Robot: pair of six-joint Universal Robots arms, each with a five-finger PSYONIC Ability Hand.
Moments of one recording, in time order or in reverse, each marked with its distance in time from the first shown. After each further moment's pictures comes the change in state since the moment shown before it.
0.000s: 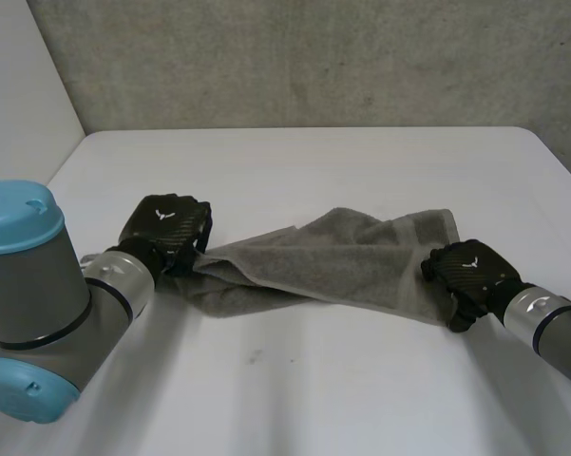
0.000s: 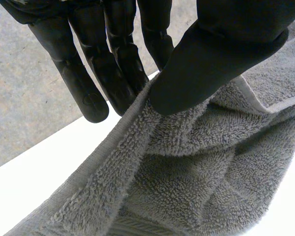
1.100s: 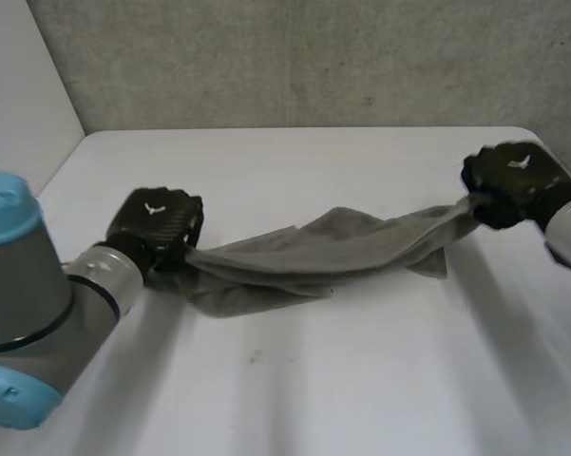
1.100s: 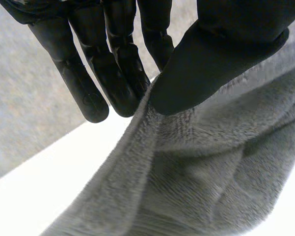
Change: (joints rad) left arm 0.011 0.083 -0.014 -0.050 -0.008 0.036; right arm 0.007 -0.254 -0.219 0.164 0.060 0.271; left_hand 0.000 0.000 0.000 0.000 0.000; right_hand 0.571 0.677 0.690 0.704 0.570
